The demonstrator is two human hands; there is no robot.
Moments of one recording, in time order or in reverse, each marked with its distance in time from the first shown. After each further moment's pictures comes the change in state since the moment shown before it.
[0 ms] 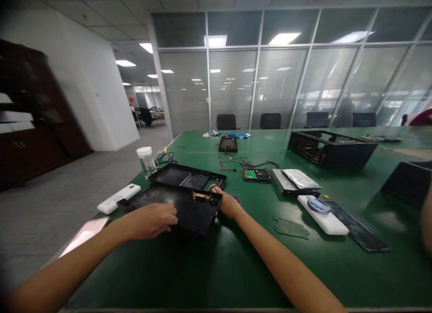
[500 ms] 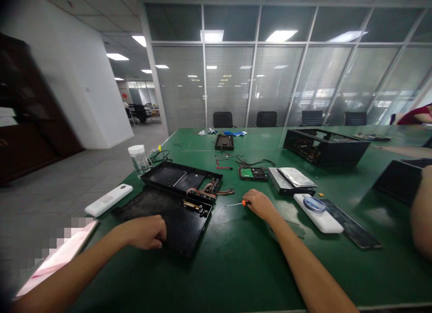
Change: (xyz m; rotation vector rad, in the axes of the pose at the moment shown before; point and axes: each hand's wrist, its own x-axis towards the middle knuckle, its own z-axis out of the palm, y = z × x) left_hand 0.010 -0.022 0.052 -0.197 -0.223 -0.097; right_hand -0.086 0.085 -0.057 -0.079 -0.101 0.138
